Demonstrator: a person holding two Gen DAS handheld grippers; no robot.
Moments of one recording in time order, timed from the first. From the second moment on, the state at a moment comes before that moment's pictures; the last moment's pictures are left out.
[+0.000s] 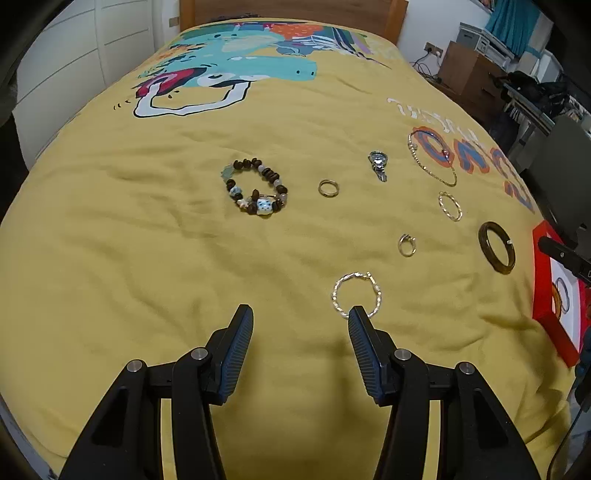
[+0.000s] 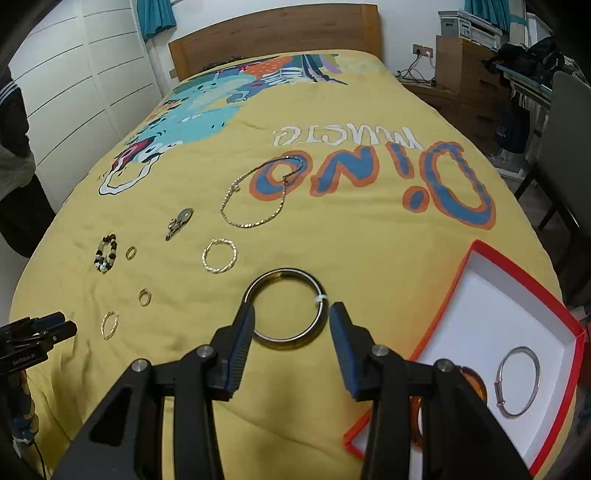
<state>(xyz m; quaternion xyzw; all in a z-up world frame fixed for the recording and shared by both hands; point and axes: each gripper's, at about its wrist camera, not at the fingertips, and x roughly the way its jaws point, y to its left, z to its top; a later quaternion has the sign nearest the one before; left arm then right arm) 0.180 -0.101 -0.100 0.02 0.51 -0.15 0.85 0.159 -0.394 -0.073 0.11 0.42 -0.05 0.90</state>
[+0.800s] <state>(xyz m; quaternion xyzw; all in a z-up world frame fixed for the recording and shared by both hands) 0.122 -0.098 -0.031 0.03 0.45 -0.13 0.88 0.104 -0.348 -0.039 0.10 0.38 -0.04 0.92</state>
